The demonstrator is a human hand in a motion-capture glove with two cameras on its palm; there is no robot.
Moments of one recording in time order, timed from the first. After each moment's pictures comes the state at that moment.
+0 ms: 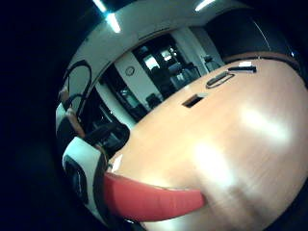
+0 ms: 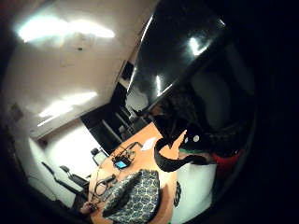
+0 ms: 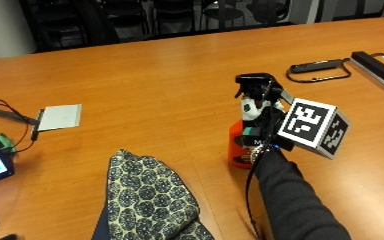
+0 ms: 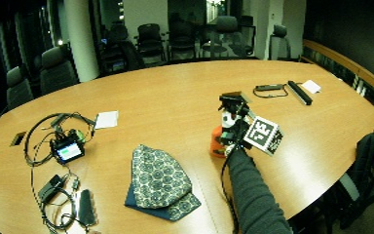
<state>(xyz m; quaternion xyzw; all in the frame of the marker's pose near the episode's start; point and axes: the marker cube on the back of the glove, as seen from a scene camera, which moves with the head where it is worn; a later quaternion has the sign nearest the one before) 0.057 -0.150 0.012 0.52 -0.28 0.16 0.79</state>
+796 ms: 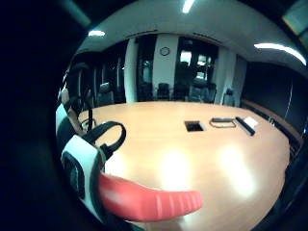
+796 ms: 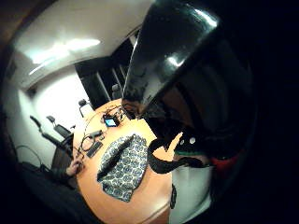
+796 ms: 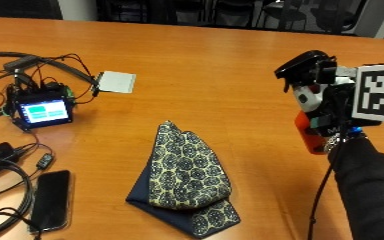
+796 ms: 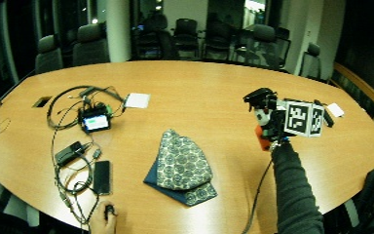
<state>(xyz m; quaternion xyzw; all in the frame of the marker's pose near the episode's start) 0.125 -0.094 -0.072 0.51 -0.08 0.02 0.86</state>
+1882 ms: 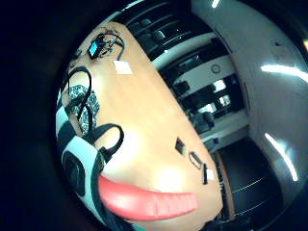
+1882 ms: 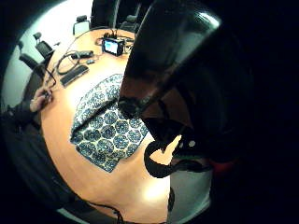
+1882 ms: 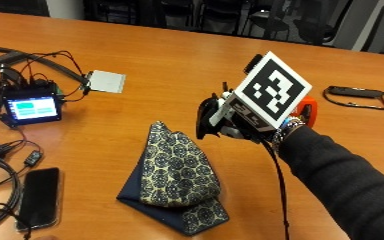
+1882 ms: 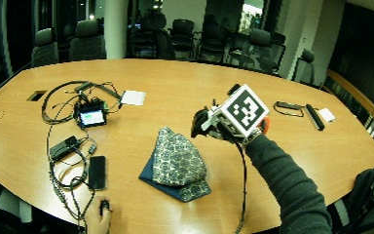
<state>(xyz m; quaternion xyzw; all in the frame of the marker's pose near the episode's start) -0.026 -0.132 -0.044 0.34 0.24 -0.27 0.87</state>
